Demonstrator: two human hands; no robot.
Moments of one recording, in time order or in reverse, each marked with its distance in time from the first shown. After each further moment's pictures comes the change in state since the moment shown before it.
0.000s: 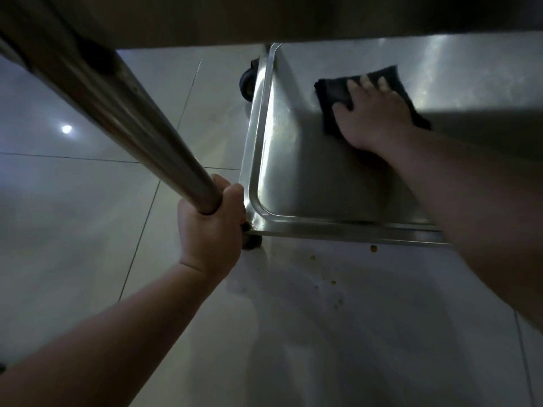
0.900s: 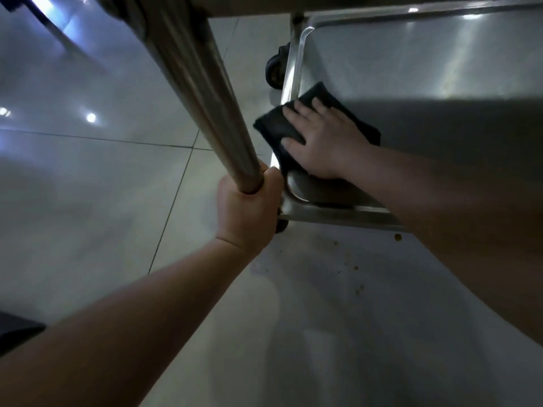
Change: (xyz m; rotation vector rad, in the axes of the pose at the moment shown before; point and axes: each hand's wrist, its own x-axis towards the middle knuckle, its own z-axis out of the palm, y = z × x) left_hand -0.005 -0.003 -0.009 0.125 -0.061 -0.008; right_hand -0.058 -0.106 0.032 0.011 -0.136 -0.381
